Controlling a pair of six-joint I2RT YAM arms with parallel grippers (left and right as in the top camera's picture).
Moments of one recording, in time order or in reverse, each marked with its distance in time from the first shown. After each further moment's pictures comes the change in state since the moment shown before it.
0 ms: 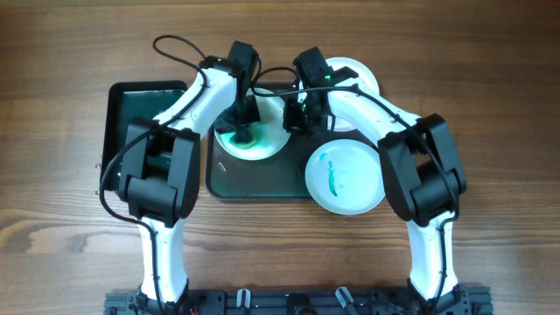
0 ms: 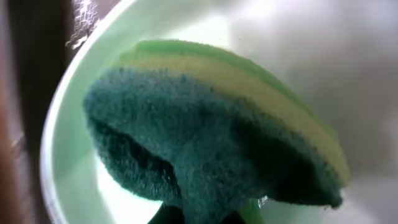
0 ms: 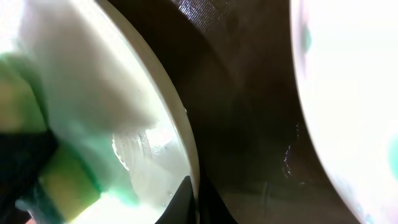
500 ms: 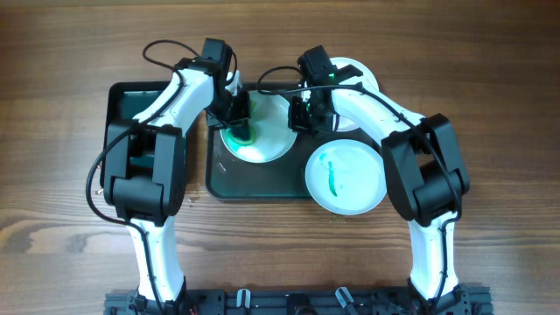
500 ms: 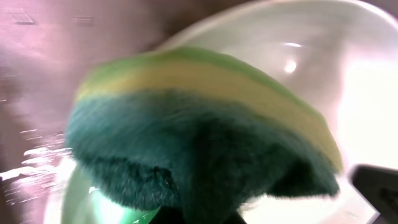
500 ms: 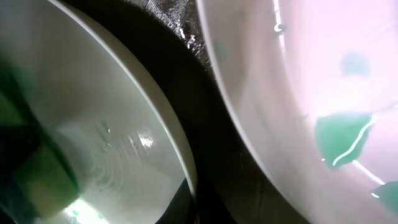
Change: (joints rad) left arm 0.098 -0.019 -0.063 0.145 0.339 0.227; right arm -0.013 -0.007 0.000 -0.025 0.035 0.000
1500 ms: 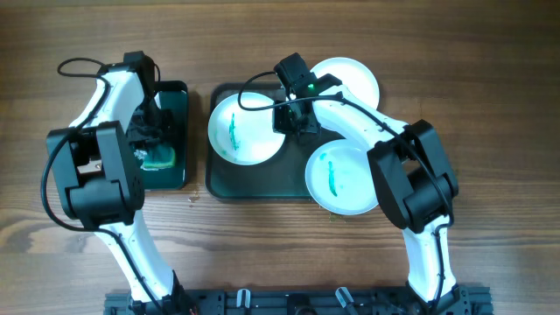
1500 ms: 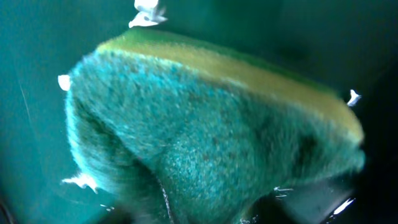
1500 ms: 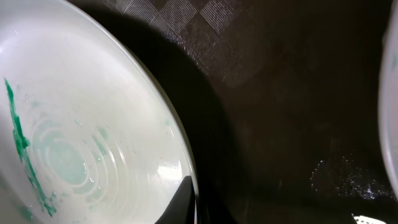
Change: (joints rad) left arm 0.341 -0.030 -0.037 -0.241 -0.407 0.142; right arm 0.100 -0.003 0.000 0.082 0.145 0.008
